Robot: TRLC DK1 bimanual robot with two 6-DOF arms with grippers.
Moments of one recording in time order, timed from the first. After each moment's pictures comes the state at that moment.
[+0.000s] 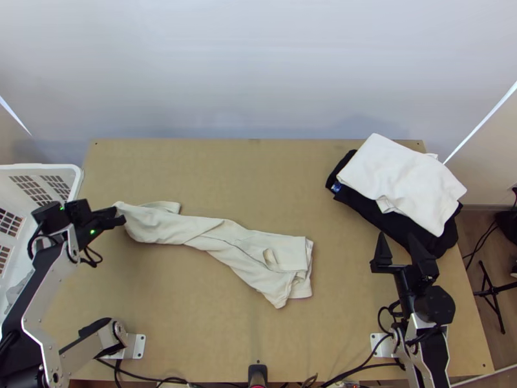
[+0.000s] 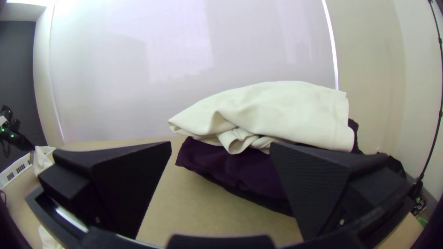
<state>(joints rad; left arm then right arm) 0.41 1.18 0.63 -0.06 0.40 0.04 0.08 0.00 0.01 0.00 0.05 0.17</state>
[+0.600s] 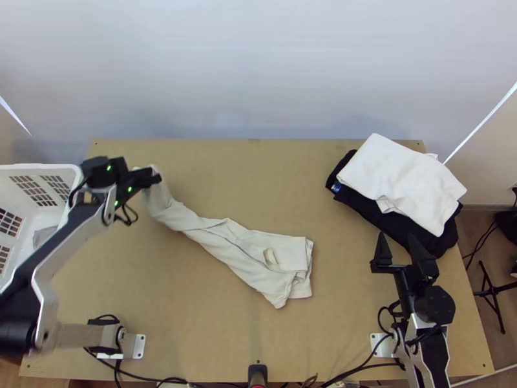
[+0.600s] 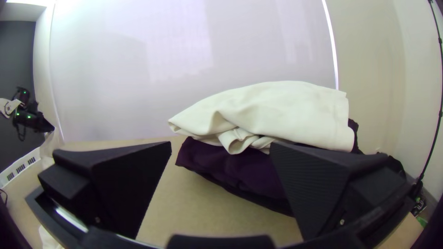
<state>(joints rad) 0.03 1.46 0.95 0.07 0.18 -0.26 0.08 0.00 0.01 0.00 0.05 0.17</state>
